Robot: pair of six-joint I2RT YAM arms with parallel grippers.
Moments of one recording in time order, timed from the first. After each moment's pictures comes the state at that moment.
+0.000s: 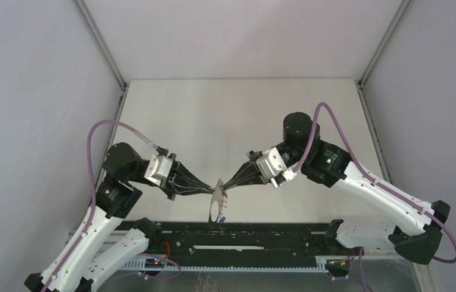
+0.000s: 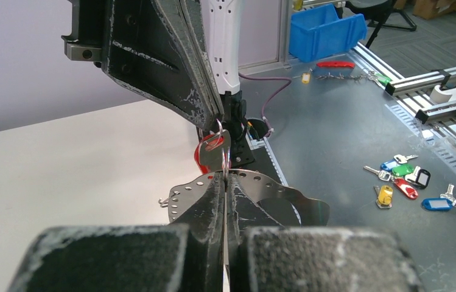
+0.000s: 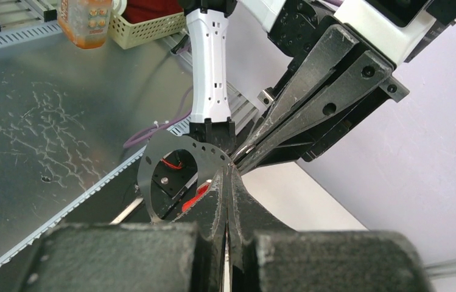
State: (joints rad) left arm -0.54 0.66 0.86 -0.09 1.26 -0.03; right arm 0.96 1.16 1.26 -0.23 -1.14 -0.63
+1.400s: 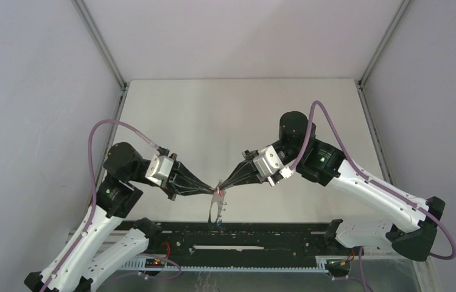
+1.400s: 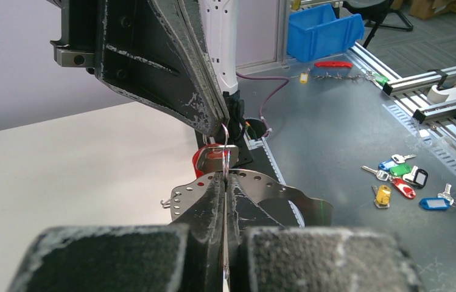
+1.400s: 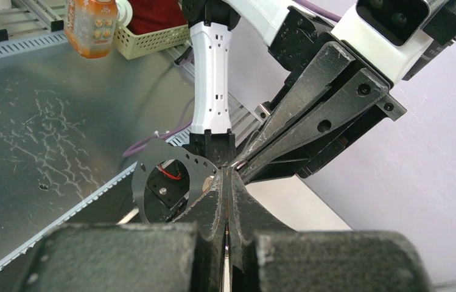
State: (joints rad) left arm -0.55 0.67 0.86 -0.09 1.26 -0.03; right arm 0.96 1.20 1.27 -0.14 -1.18 -0.59
